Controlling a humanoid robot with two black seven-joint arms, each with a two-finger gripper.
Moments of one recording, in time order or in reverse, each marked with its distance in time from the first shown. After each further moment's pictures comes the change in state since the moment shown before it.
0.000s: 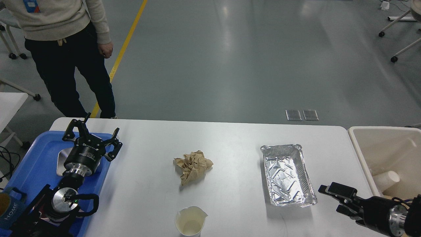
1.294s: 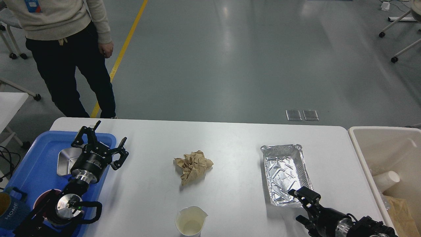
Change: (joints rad) left arm 0.020 0.007 0.068 0.000 -0.001 0.002 0.010; right arm 0.004 0.428 0.010 -0.257 0.103 -0.104 -0.038
